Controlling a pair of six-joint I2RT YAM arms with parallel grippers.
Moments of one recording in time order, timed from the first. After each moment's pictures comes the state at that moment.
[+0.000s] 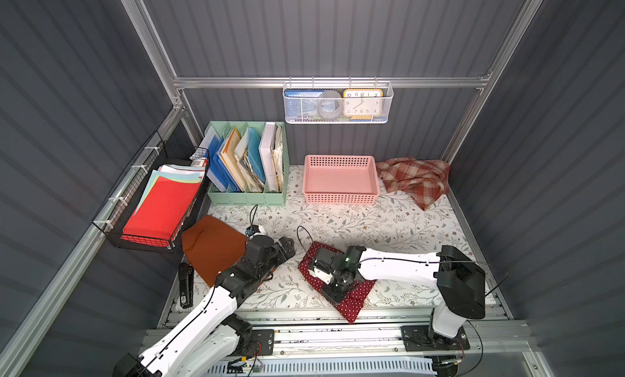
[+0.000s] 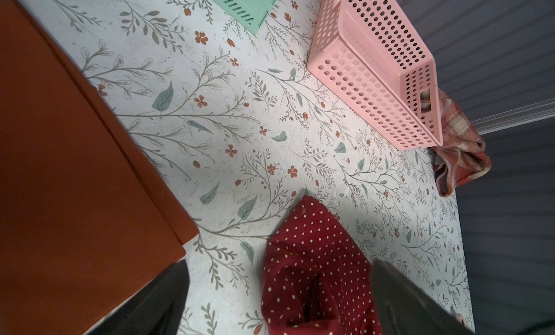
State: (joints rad) left arm -0.47 0.84 0.53 -0.36 -0.13 -0.89; right arm 1.09 1.75 1.17 -0.80 -0.24 0.28
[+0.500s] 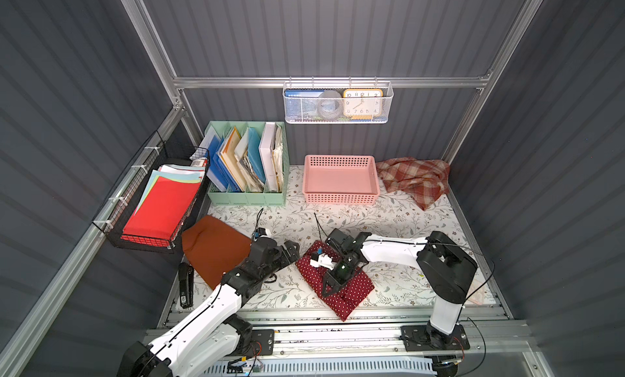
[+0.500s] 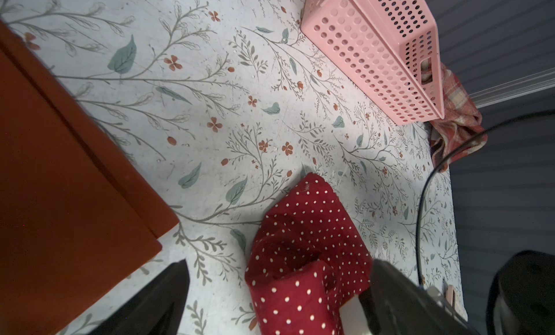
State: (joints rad) left arm -0.47 0.90 0.46 -0.24 -0.02 -0.89; right arm 0.84 1.84 1.07 -0.60 -0.78 0.16
